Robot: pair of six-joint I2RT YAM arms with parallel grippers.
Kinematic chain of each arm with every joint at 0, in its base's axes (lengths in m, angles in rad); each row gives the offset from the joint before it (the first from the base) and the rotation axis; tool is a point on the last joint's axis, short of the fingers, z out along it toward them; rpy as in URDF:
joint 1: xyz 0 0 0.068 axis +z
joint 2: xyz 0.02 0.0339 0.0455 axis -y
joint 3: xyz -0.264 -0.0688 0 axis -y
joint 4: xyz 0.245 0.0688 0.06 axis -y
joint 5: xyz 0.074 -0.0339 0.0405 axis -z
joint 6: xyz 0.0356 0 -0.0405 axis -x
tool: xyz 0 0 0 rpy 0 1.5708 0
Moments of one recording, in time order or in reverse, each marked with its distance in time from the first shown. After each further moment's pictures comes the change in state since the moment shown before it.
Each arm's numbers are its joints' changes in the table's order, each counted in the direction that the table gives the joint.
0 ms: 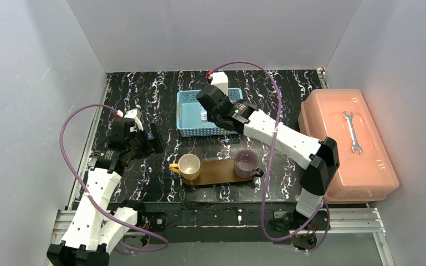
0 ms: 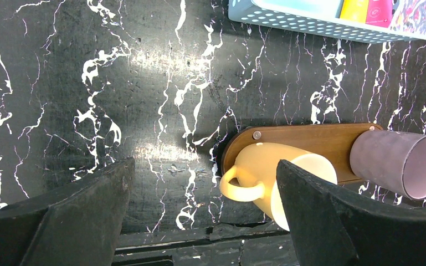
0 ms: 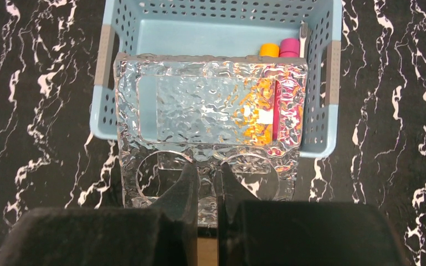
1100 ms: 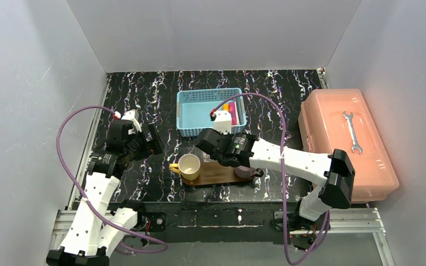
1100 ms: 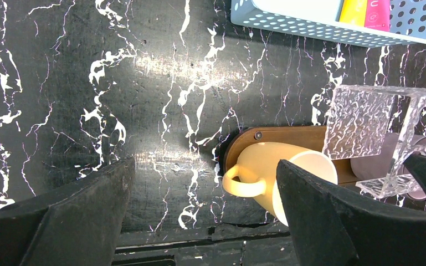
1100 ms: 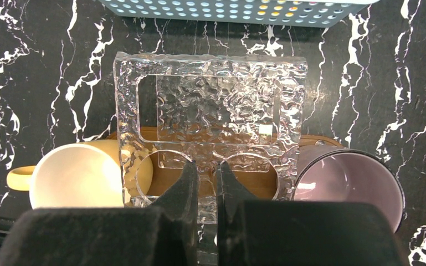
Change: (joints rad) left arm 0.000 0.039 0.000 -0.015 -0.019 0.000; right arm 0.260 0.202 -0.345 -0.124 0.051 -0.341
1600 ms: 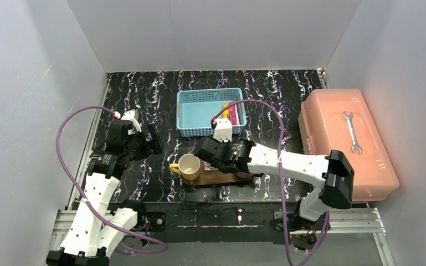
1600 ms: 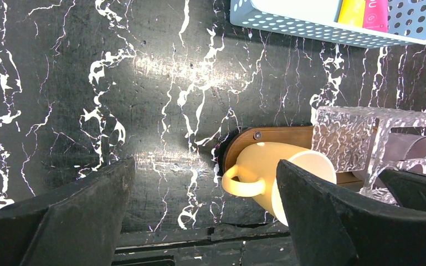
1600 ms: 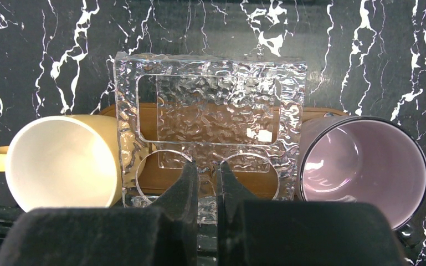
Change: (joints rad) left arm 0.000 0.004 0.000 0.000 0.000 0.002; right arm 0.046 0.000 -0.047 -0.032 -0.006 -0.101
